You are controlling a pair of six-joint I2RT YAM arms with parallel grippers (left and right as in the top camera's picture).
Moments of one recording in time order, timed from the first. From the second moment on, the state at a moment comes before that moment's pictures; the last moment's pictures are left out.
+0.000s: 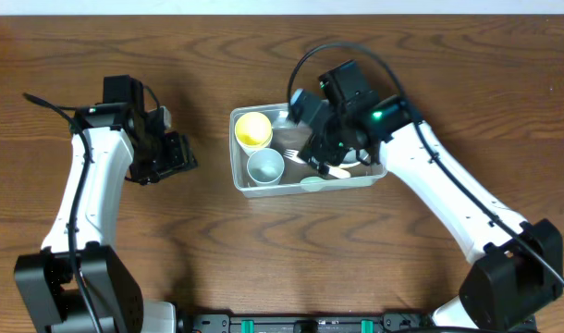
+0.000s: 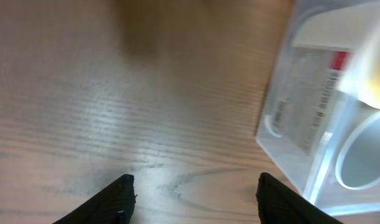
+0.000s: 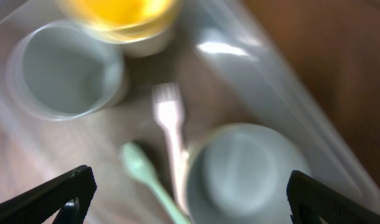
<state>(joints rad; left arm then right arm) 0.09 1.59 1.25 -1.10 0.25 -0.16 0.50 1.71 1.44 -0.81 -0.13 -0.38</state>
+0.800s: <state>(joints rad) -0.21 1.46 1.25 -0.97 0.02 -0.06 0.00 1.57 1.44 -0.79 -0.06 0.01</state>
